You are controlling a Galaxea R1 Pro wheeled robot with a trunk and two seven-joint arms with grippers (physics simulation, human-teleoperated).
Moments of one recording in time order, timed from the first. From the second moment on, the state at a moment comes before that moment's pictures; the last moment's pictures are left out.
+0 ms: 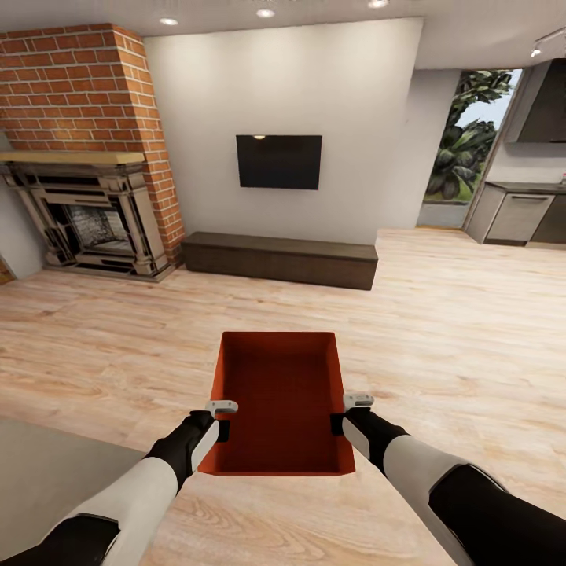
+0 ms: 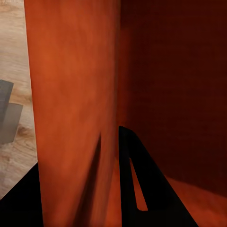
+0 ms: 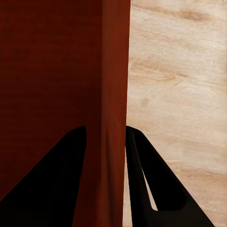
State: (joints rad) left arm -0.79 -0.10 -0.10 -0.38 0.15 0.50 0.26; right arm -0.93 0.10 0.56 -0.12 -0.56 0.30 -0.22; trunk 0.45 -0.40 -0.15
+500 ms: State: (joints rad) left arm -0.79 -0.10 -0.10 -0.38 0.15 0.50 0.26; right arm -0.93 0.10 0.56 -0.12 -0.56 0.30 -0.22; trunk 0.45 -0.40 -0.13
